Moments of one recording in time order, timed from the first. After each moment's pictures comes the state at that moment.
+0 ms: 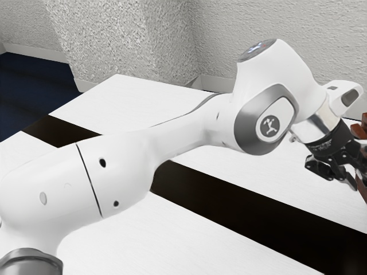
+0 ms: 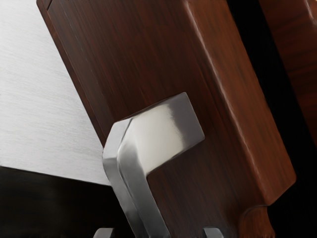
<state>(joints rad) -0.31 0.56 -0.14 -1.10 -0.29 2.09 -0.55</state>
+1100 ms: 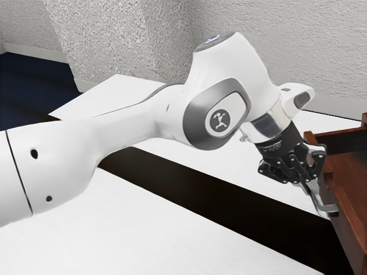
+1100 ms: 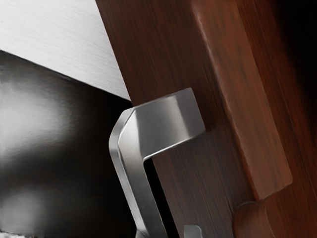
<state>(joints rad) -0.29 0.27 -0.07 -1.46 -0.27 2.04 -0.60</state>
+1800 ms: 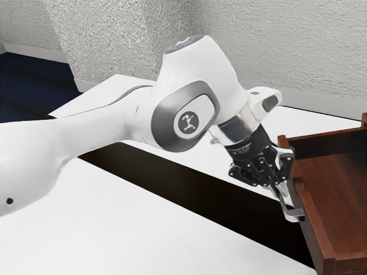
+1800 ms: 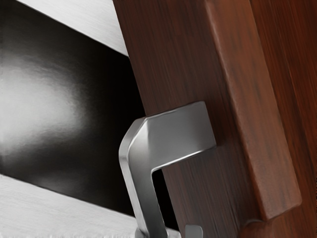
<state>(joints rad) -0.29 0.14 -0.02 -1.62 -0.28 2.04 -0.61</state>
